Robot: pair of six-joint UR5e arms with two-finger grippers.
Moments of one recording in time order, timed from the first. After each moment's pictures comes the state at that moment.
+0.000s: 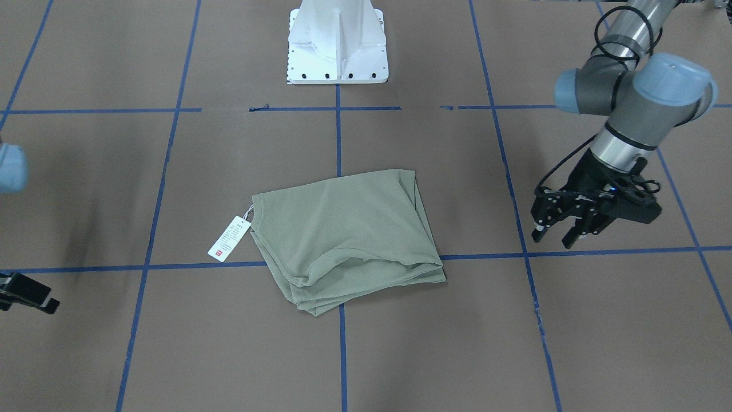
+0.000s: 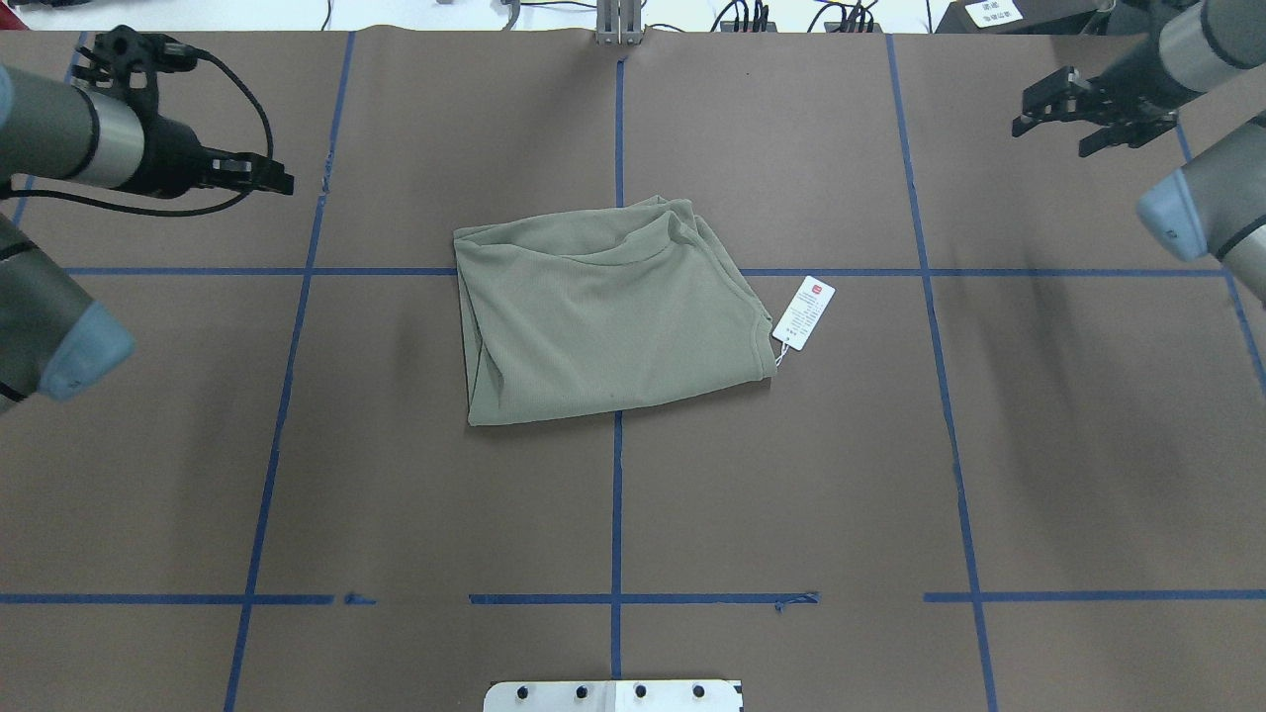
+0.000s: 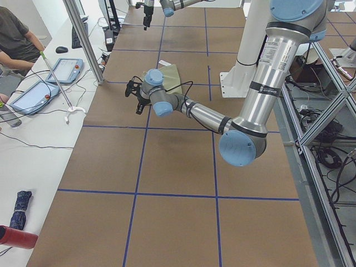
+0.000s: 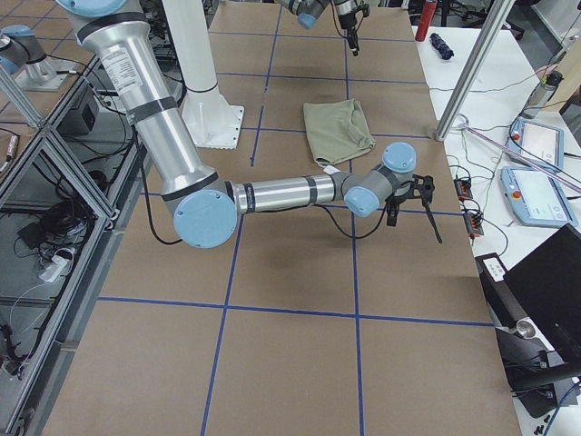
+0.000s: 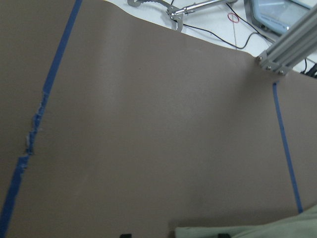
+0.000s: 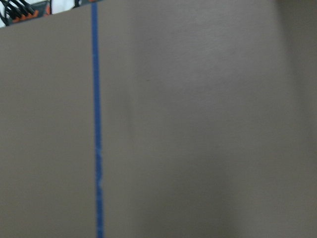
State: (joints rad) left arm -1.04 -1.85 -1.62 -2.22 -2.06 -0.77; right arm 1.26 -1.17 1.26 -1.04 2.34 0.74
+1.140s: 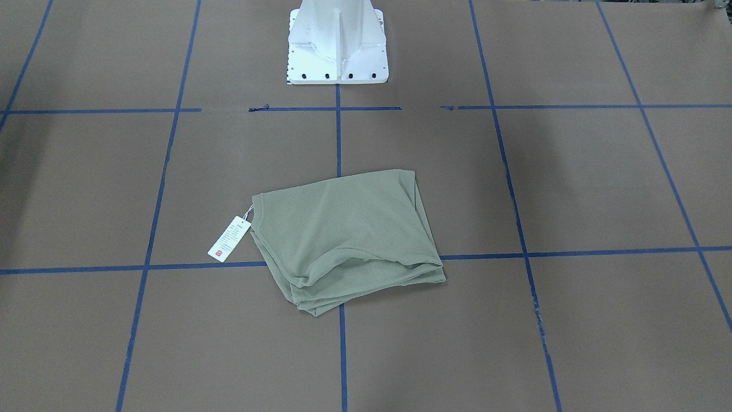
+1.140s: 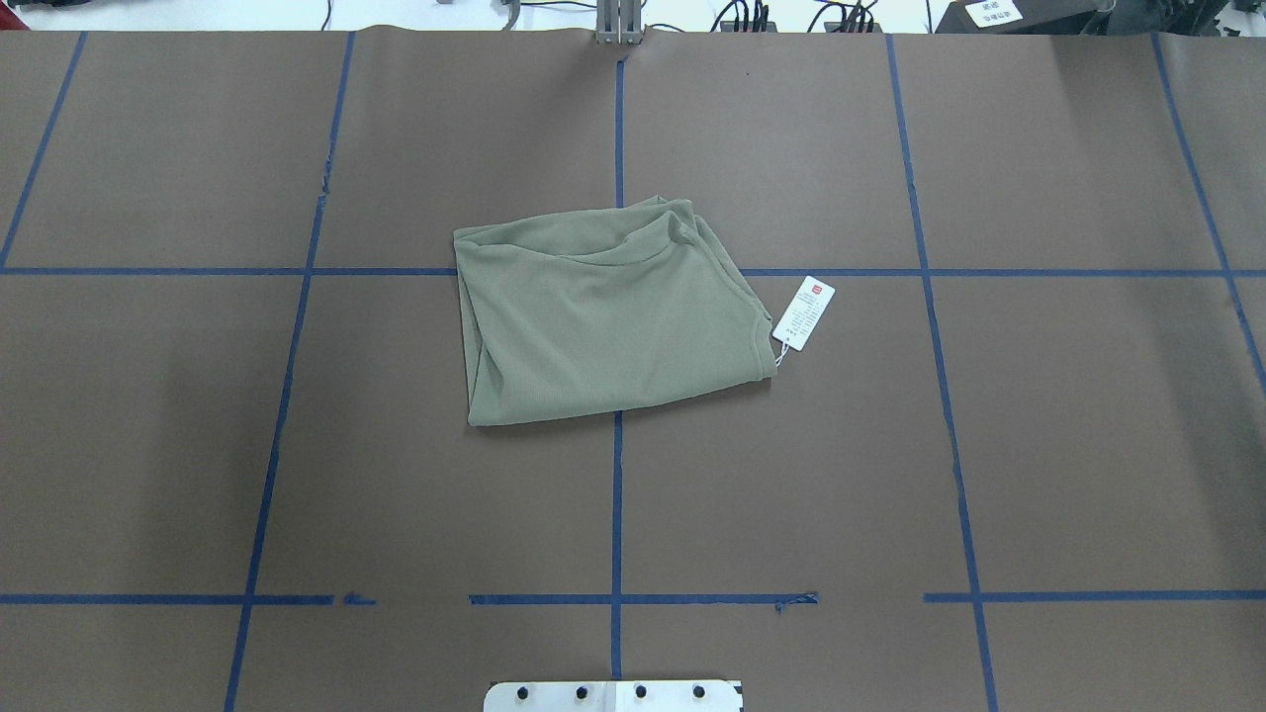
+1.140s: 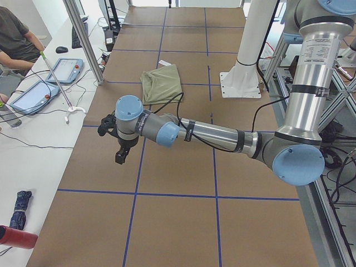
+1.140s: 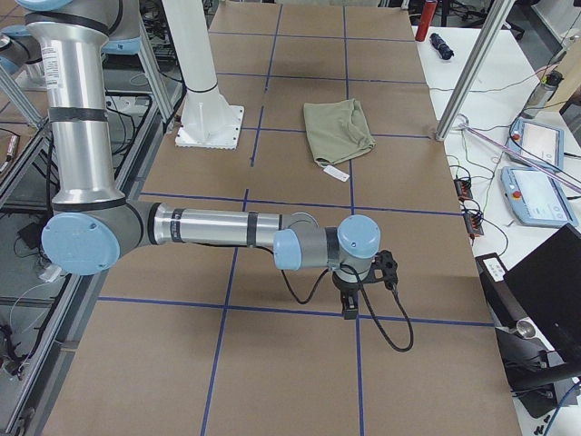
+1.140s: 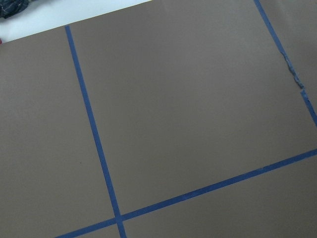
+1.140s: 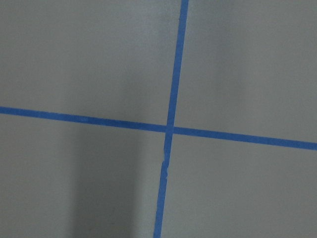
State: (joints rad) left arm -1.52 -1.69 -1.65 -1.80 -2.38 -0.04; right arm 1.54 -1.54 1.54 -1.46 2.35 -0.01
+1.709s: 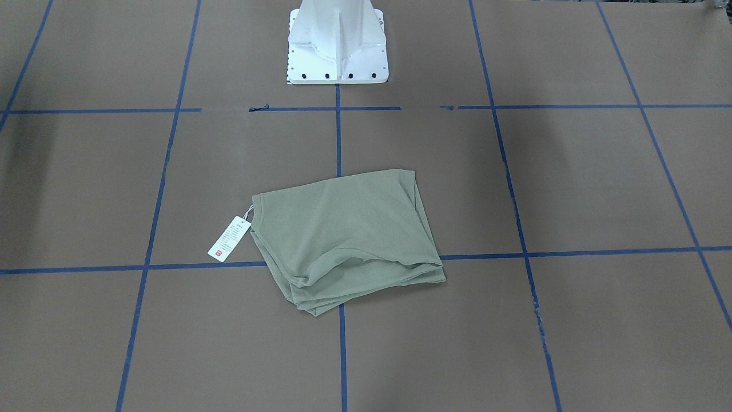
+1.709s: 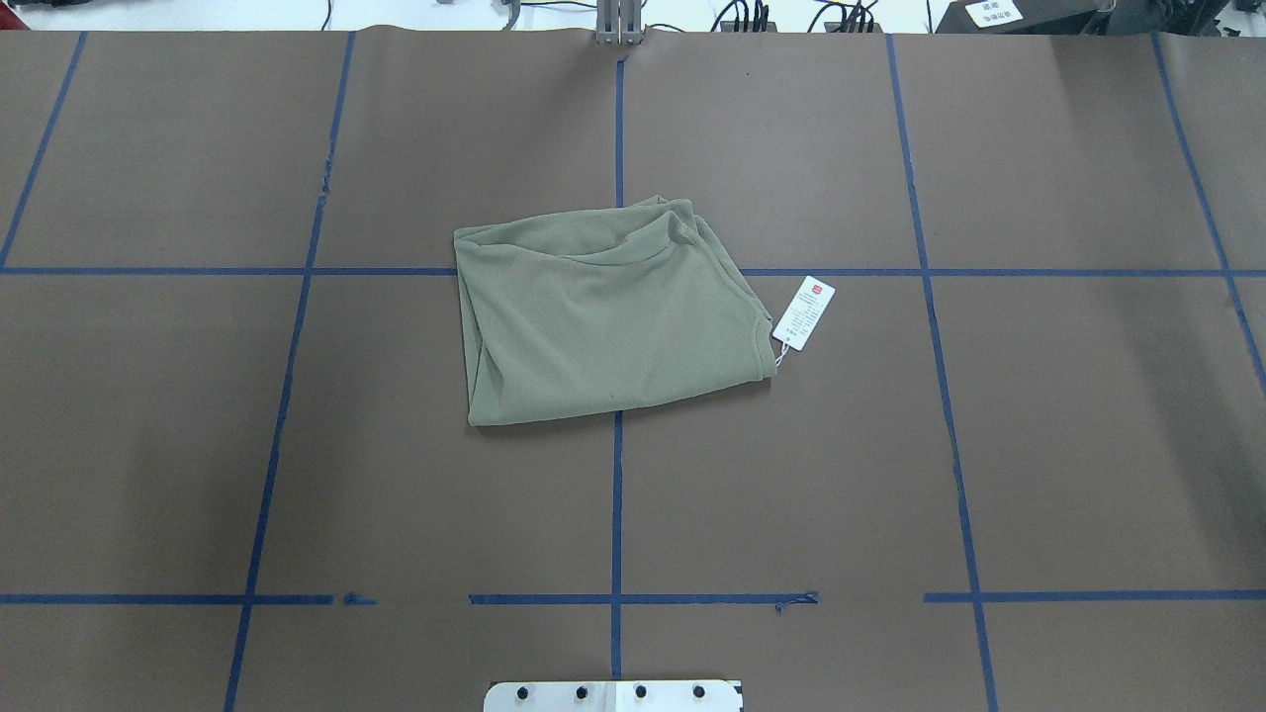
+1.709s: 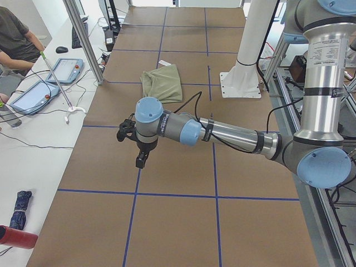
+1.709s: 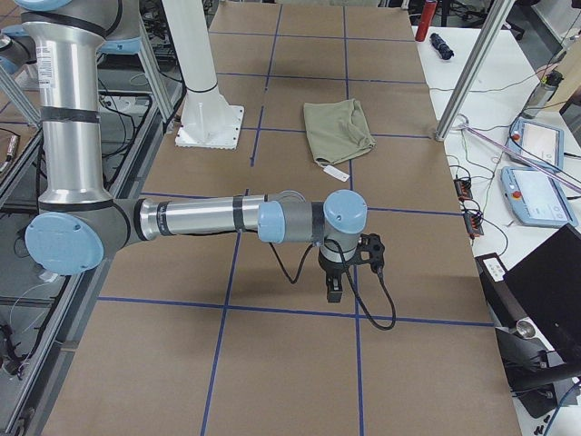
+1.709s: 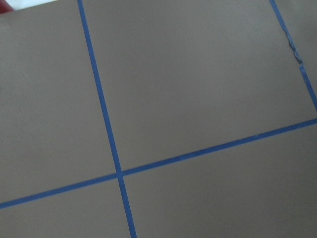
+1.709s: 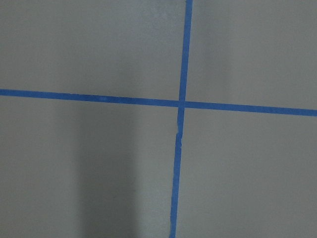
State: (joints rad) left arm -1.52 -1.55 -1.79 -1.68 -2.38 -0.02; right arm 1.54 -1.58 1.71 -1.66 2.32 -0.01
